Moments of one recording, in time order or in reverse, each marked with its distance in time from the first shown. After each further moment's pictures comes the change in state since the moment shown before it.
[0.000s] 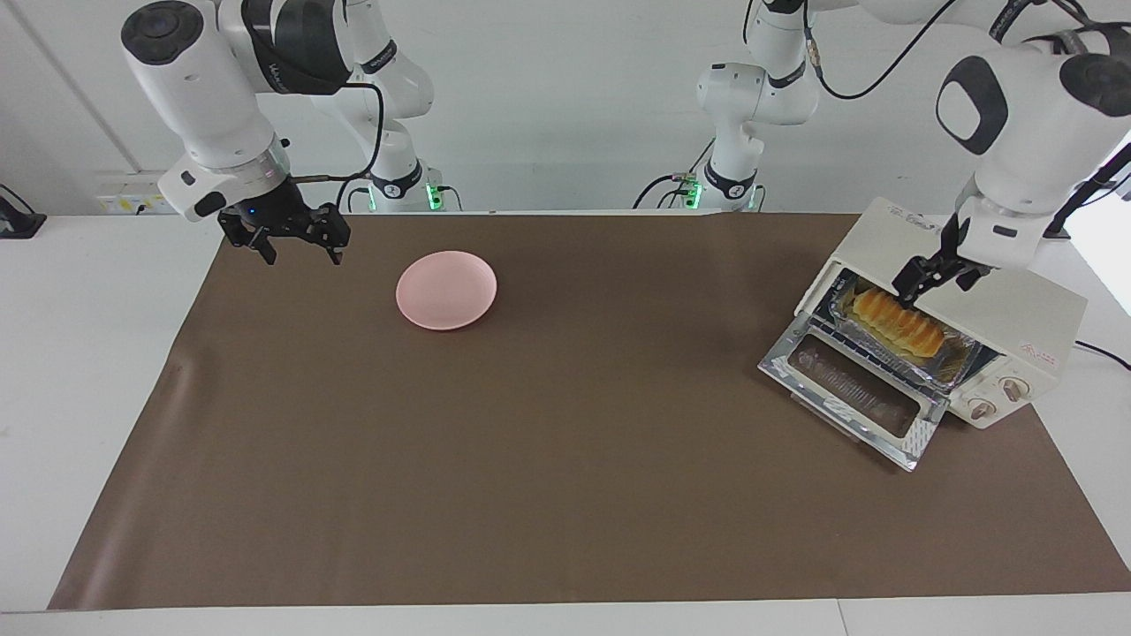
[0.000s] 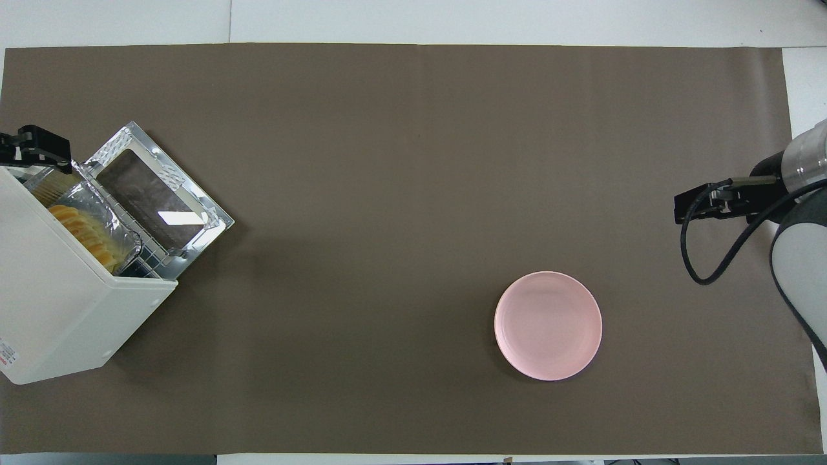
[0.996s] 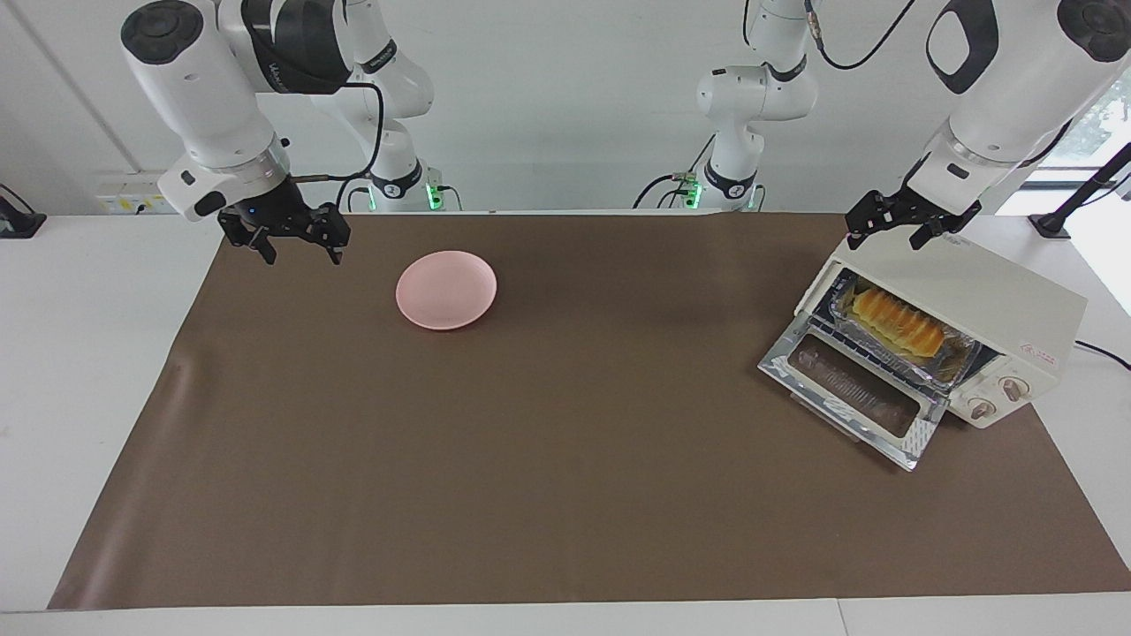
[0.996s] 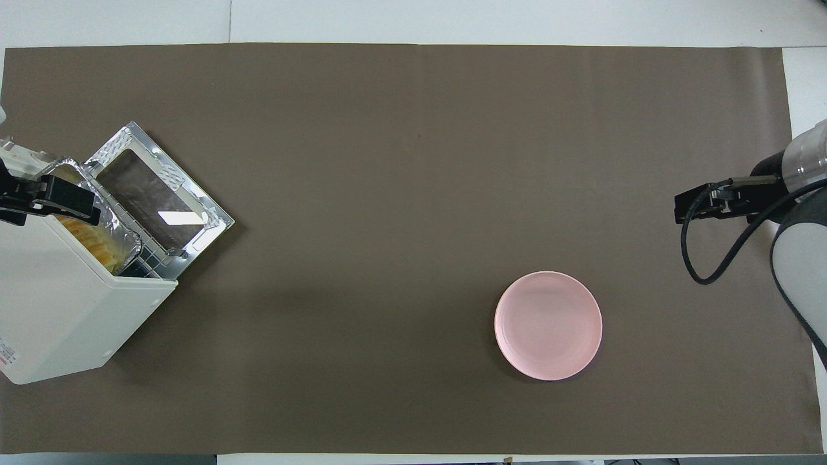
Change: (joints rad) left arm 0.240 -0.087 -0.328 -0.022 -0.083 -0.193 0.090; right arm 0.000 0.000 0.000 0.000 0.000 0.000 0.000
